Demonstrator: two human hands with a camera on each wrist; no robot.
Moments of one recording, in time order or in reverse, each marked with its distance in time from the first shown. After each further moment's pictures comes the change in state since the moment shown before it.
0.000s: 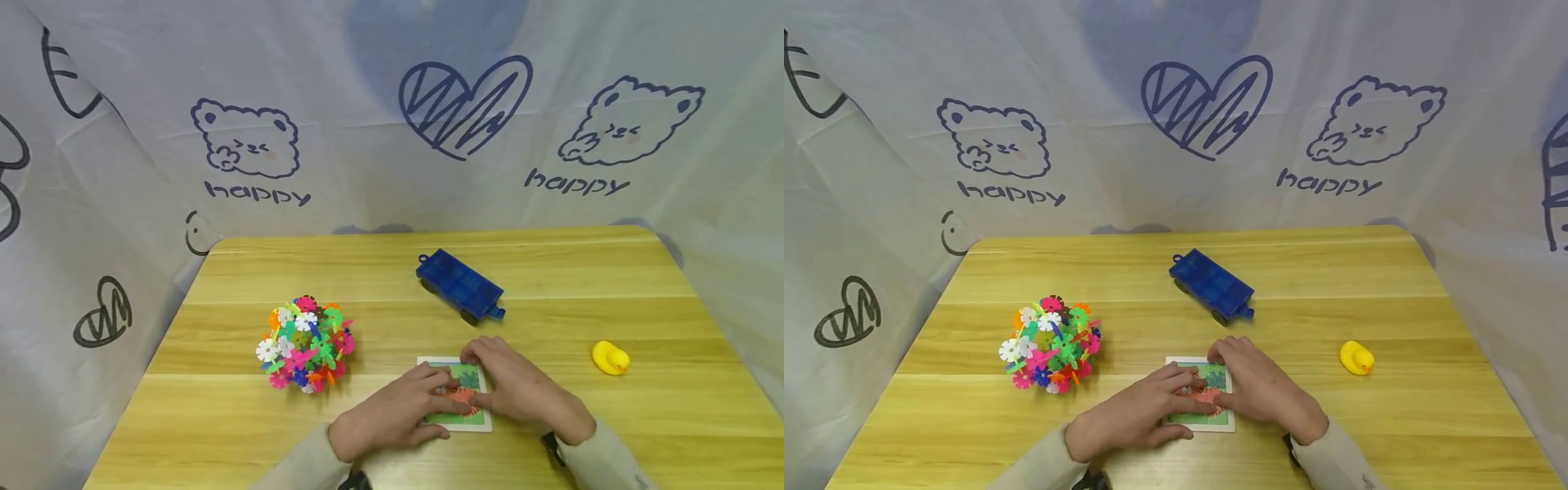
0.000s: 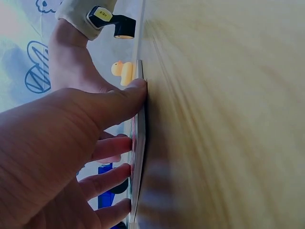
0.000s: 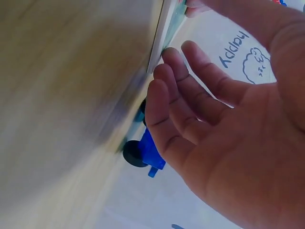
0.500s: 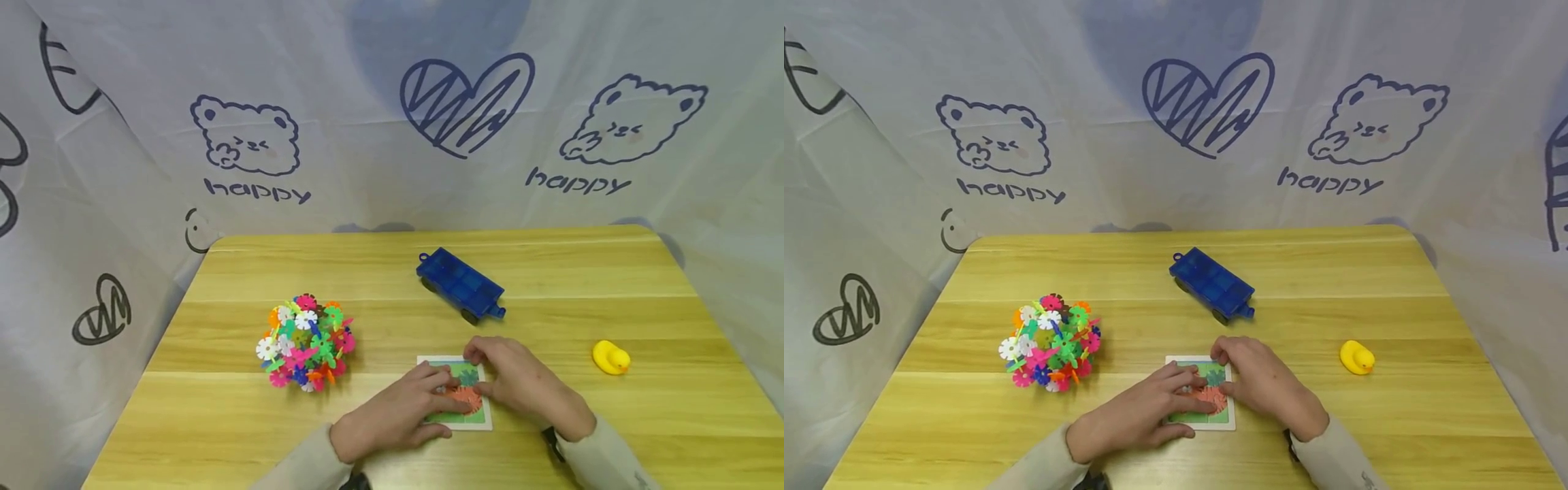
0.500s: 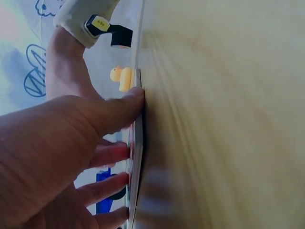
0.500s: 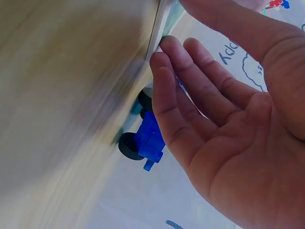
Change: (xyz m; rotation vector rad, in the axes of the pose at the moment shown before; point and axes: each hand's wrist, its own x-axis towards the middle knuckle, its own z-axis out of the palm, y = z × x) left_hand 0.002 0.004 0.002 -0.023 -0.003 -0.043; right_hand 0.008 0.000 -0.005 0.062 -0.009 0.092
